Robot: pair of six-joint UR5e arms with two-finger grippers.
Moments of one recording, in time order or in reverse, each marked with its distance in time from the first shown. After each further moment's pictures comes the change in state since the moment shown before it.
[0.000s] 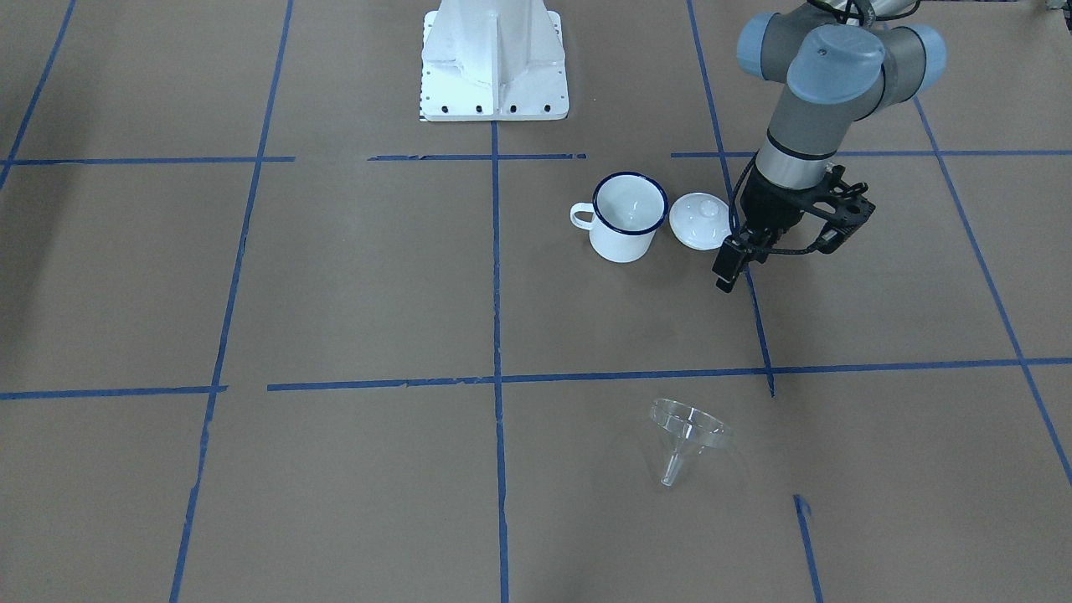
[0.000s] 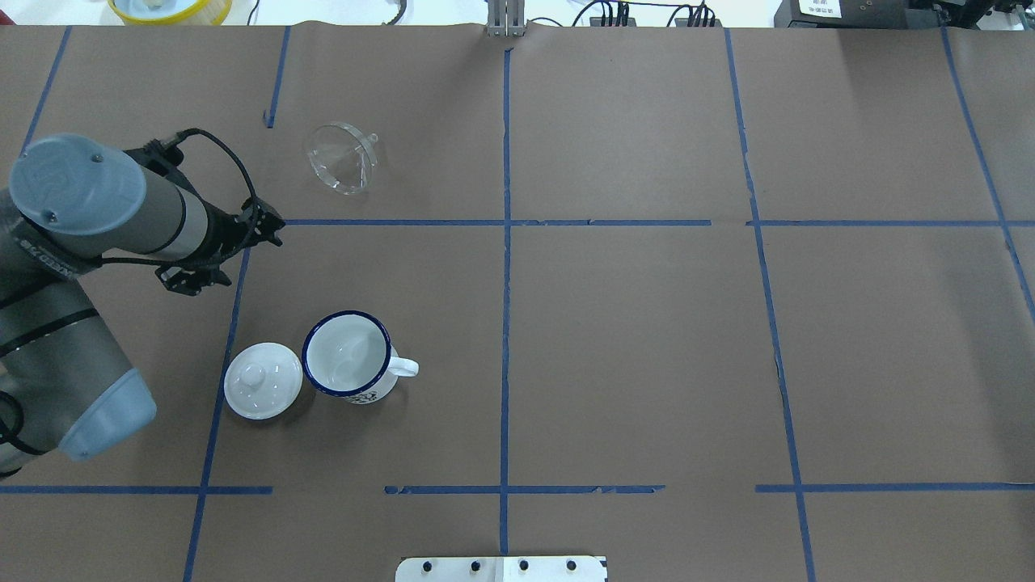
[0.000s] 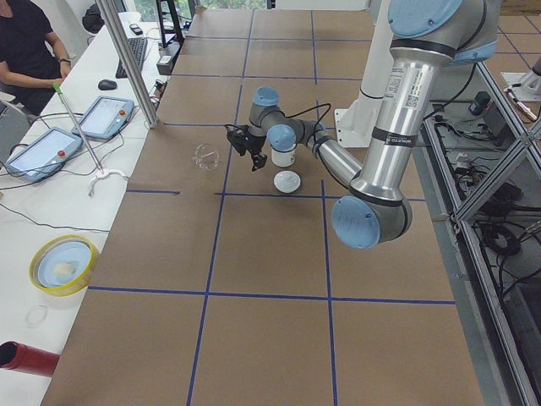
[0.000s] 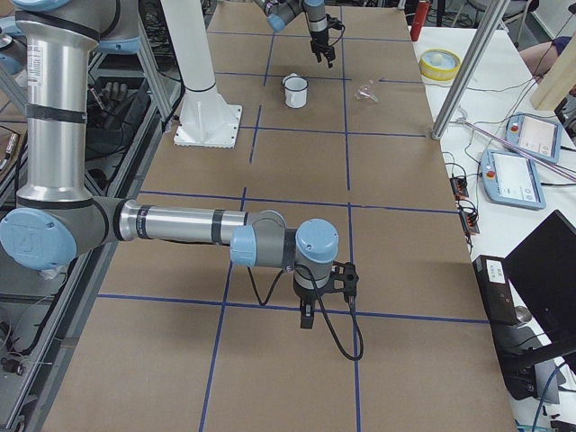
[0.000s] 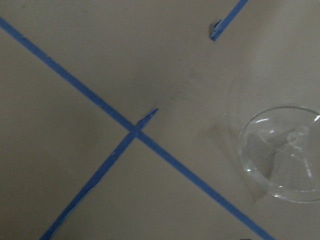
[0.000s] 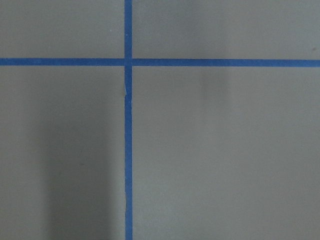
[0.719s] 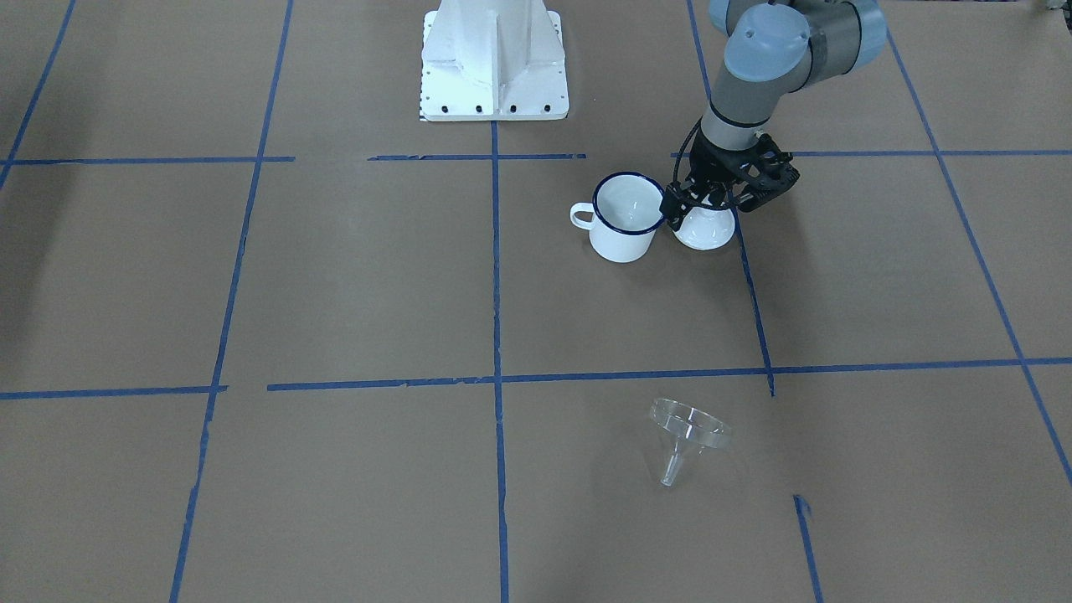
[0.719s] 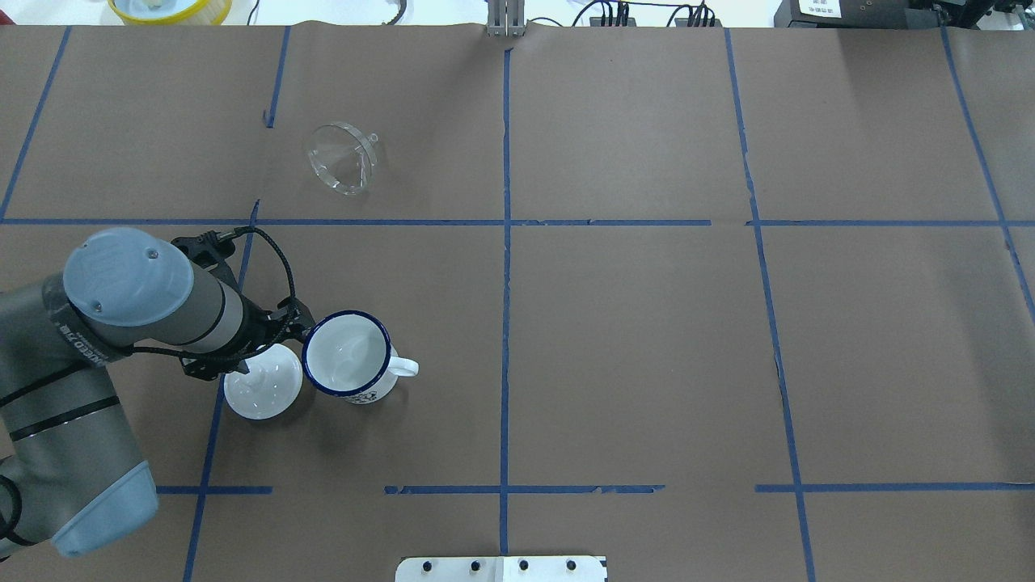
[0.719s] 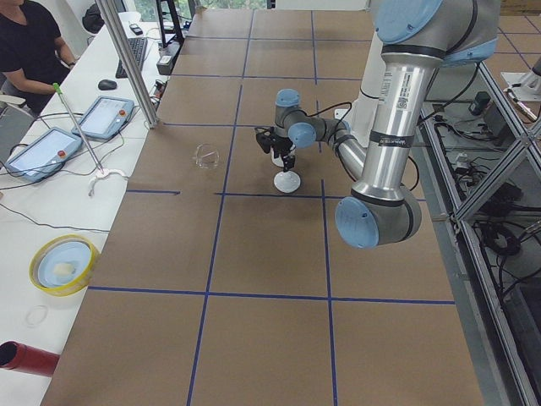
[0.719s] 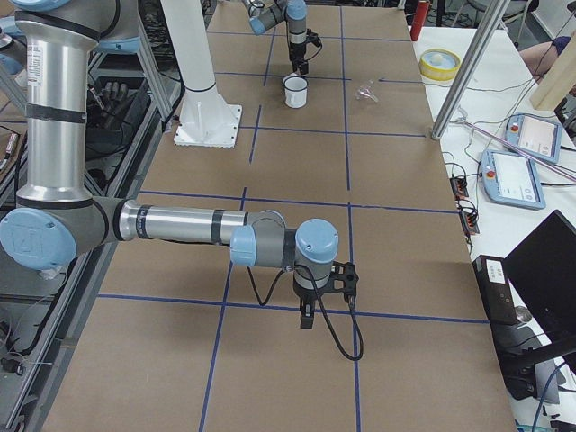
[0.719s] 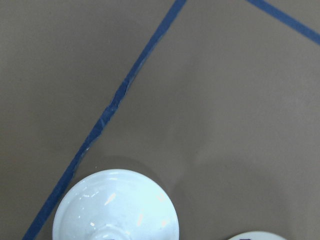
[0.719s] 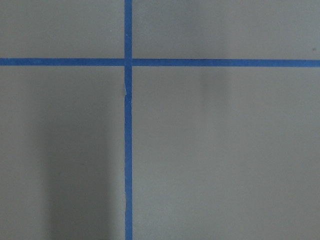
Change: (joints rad) left arm 0.154 0.058 -0.077 0.049 -0.014 0.081; right arm 0.000 0.000 0.000 0.000 0.000 0.000
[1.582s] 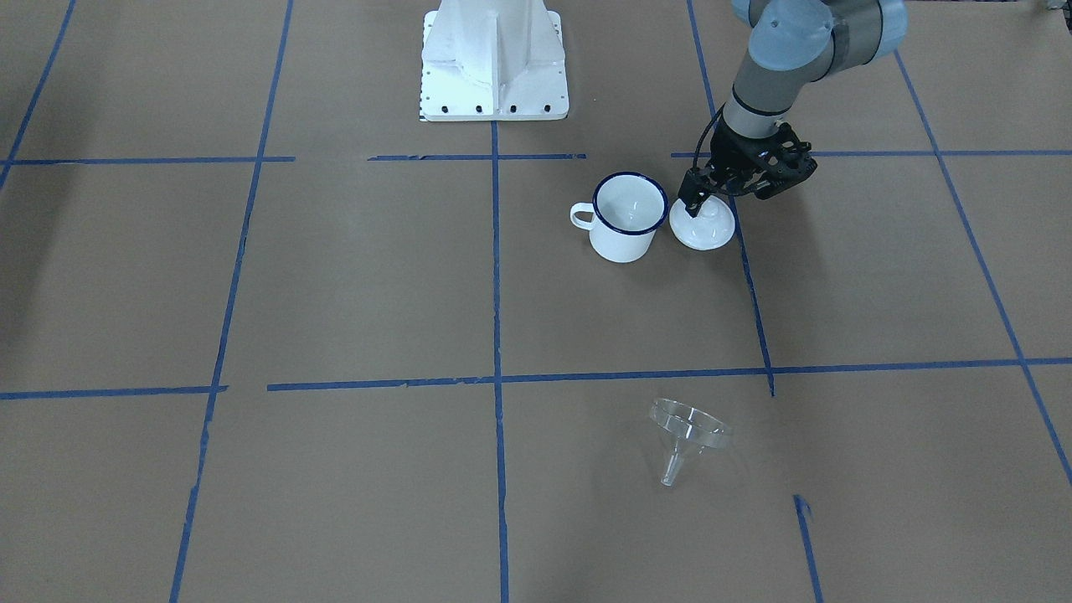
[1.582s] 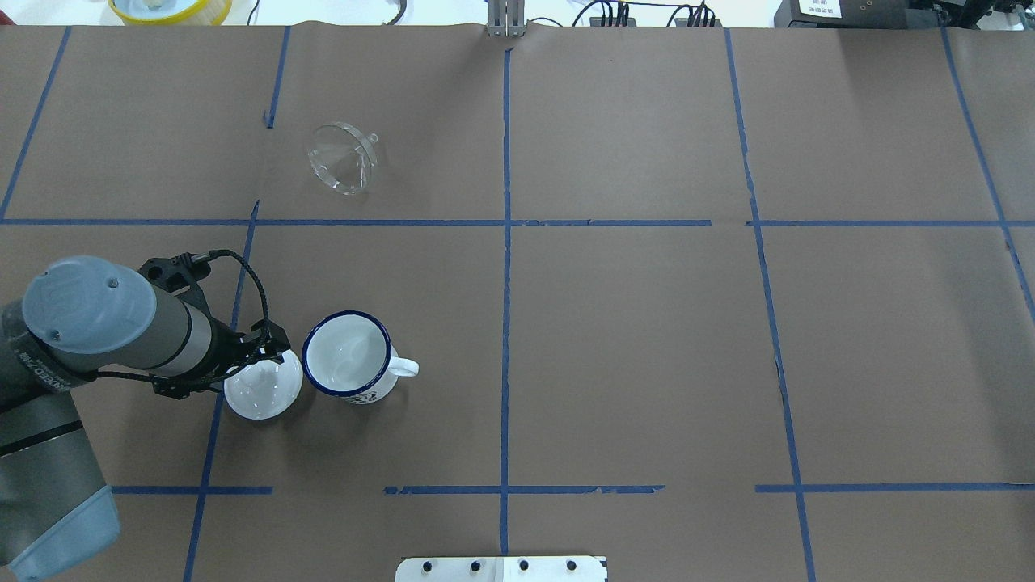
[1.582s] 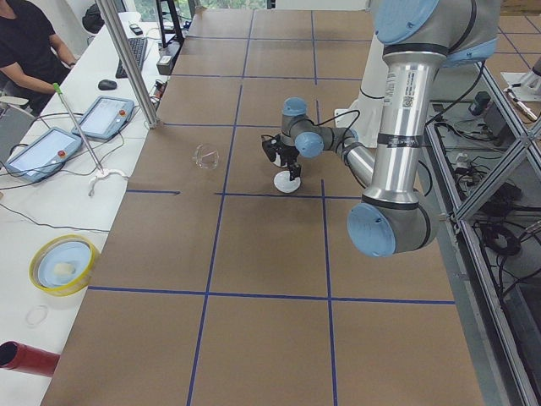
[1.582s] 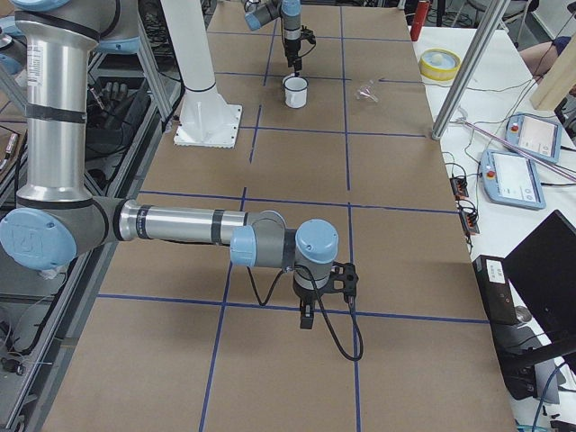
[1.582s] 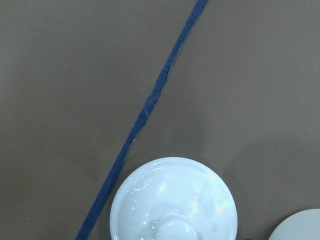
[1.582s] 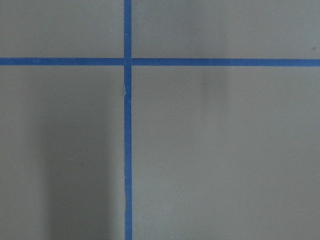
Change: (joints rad) left arm 0.018 0.082 -0.002 -0.084 0.002 0.019; right arm 0.000 0.000 -0.001 0.000 0.000 0.000
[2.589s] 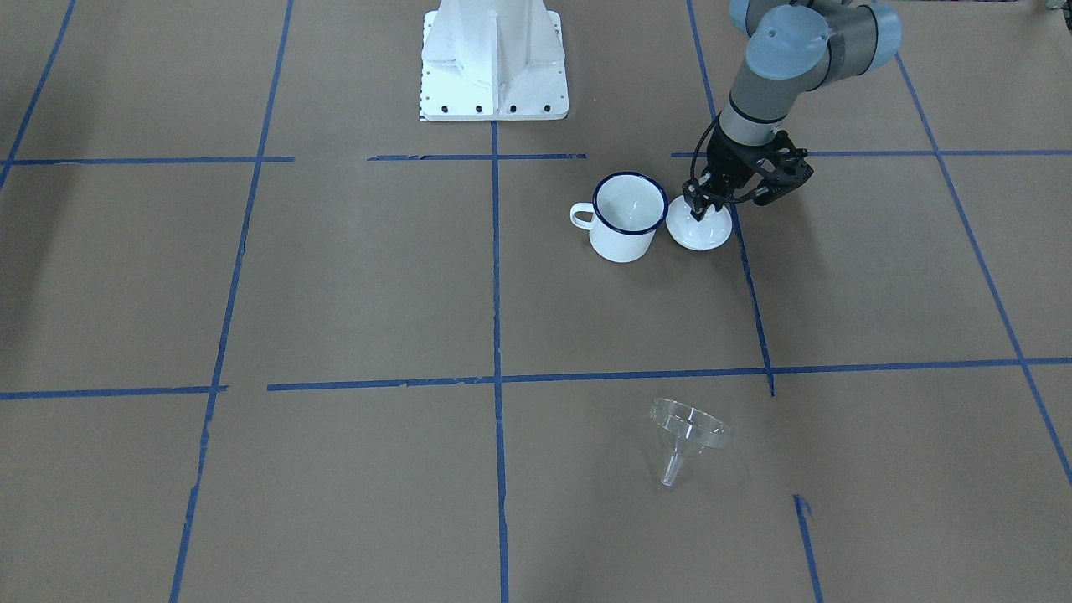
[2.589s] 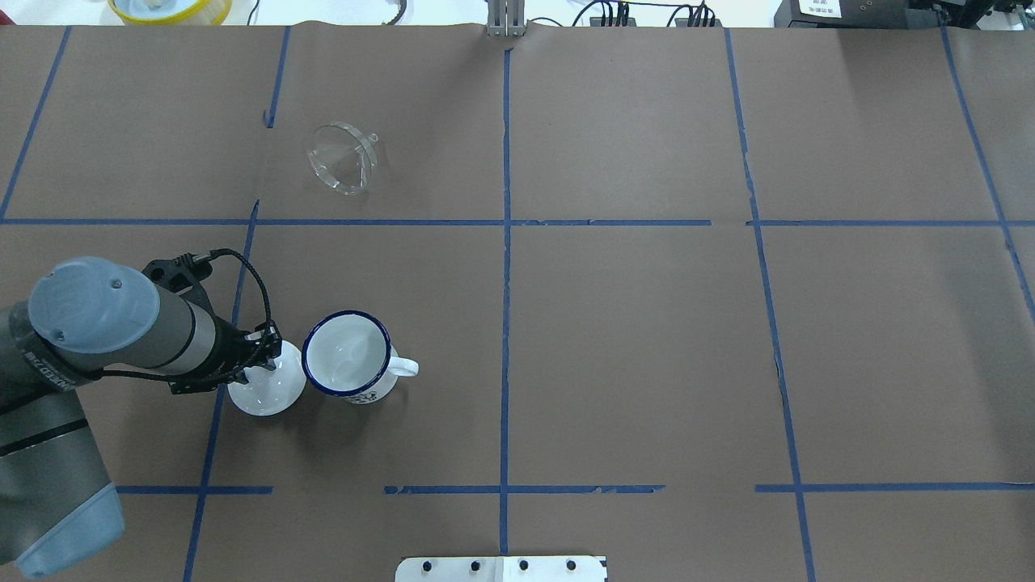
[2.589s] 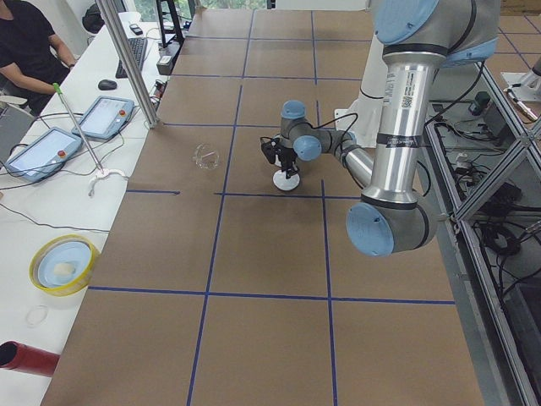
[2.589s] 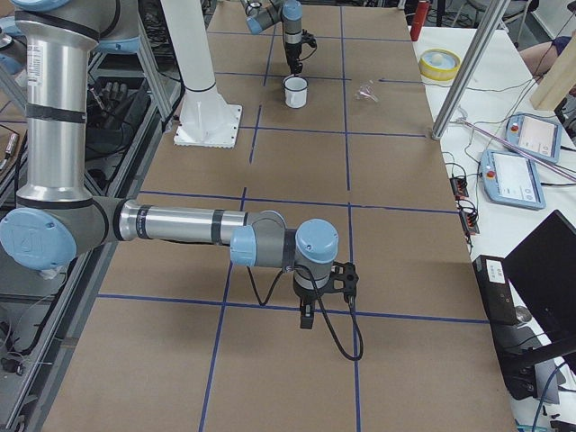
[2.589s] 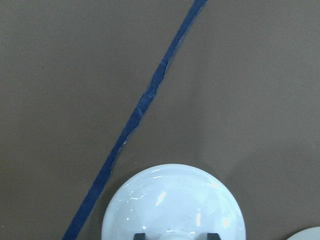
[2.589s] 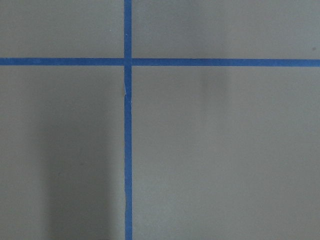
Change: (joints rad) left arm -0.004 0.001 -0.017 -0.002 -0.002 -0.043; right arm 0.000 0.000 0.000 0.000 0.000 0.000
